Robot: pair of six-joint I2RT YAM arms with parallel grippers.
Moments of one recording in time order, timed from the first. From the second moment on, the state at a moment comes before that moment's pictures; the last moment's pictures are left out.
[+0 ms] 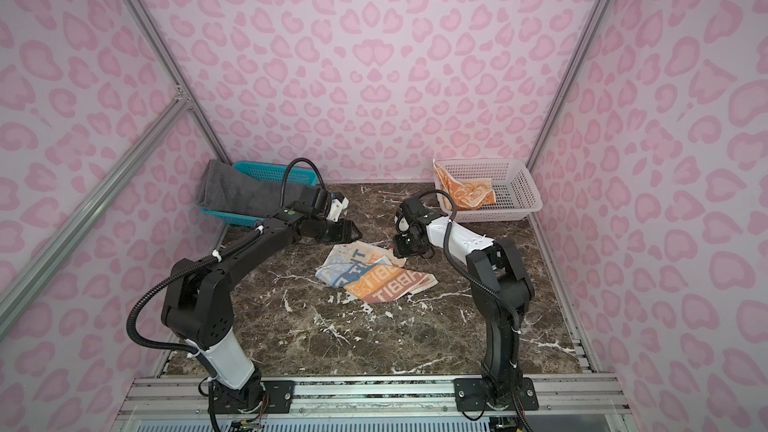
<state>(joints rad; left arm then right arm) -0.40 1.79 1.45 -0.59 0.36 -0.34 0.47 1.94 1.39 -0.64 -0.19 0.26</state>
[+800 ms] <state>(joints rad) -0.33 2.22 1.78 -0.79 0.10 -0.14 0.52 2.03 1.41 -0.54 0.00 0.62</state>
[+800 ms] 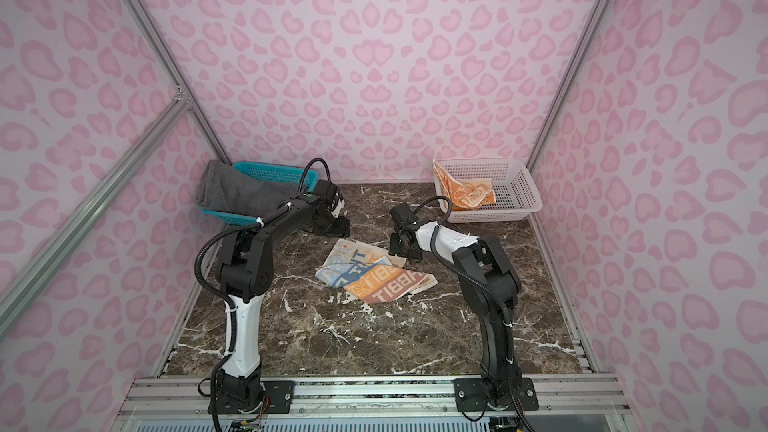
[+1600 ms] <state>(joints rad) -0.33 2.27 1.73 -0.67 0.06 -0.13 0.55 2.11 1.53 -0.68 0.08 0.59</state>
